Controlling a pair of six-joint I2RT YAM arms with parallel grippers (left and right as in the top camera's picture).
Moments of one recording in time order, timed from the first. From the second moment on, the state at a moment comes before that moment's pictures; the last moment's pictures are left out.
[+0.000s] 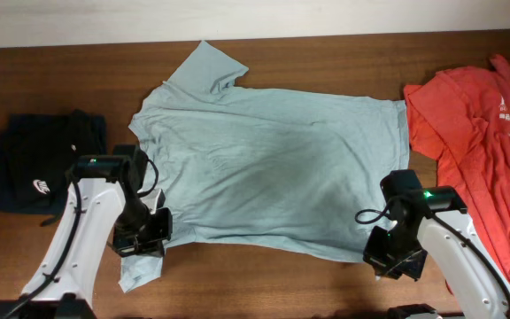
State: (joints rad) left arm -0.04 1.47 1.06 -1.45 0.19 -0.16; right arm 0.07 1.25 0.78 -1.34 -0.13 0.60
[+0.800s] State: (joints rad) left arm -0.04 1.33 1.18 -1.10 0.04 -0.10; right arm 0.07 1.27 0.97 -0.99 -0.12 0.60
